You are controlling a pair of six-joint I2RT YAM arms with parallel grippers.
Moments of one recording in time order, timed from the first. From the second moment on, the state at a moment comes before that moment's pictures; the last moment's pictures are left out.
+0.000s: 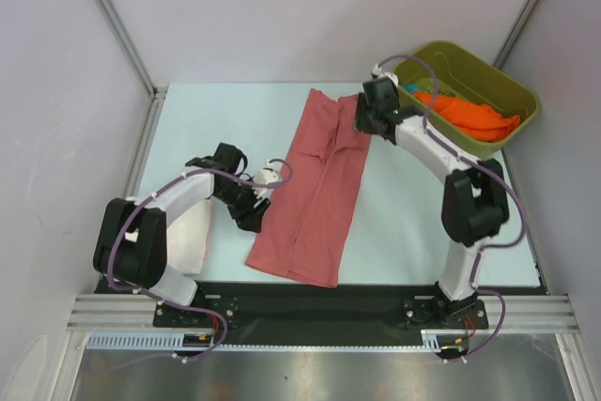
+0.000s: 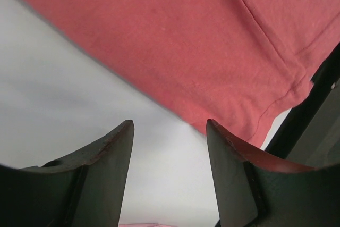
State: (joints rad) left arm -0.29 1.53 0.92 -0.75 0.55 0.65; right arm 0.39 1.96 1.67 -0.42 0.25 0.38
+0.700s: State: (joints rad) left arm -0.51 1.04 0.66 -0.88 0.45 1.24; right arm 0.49 1.77 1.03 -0.30 0.05 0.66
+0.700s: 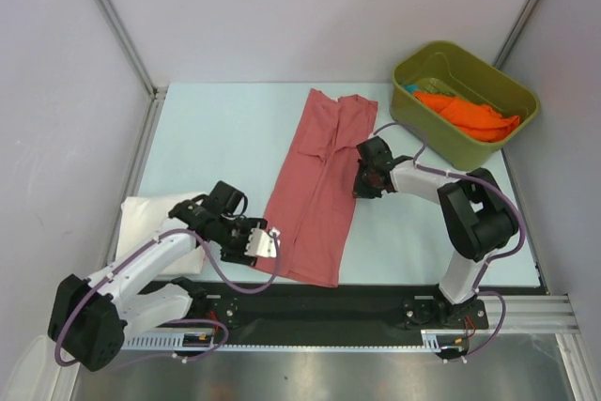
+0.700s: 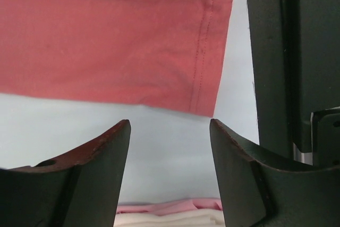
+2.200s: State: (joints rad) left arm -0.90 1.37 0.62 -0.44 0.43 1.32; right arm 0.81 1.17 0.56 -0.68 -0.11 0.79
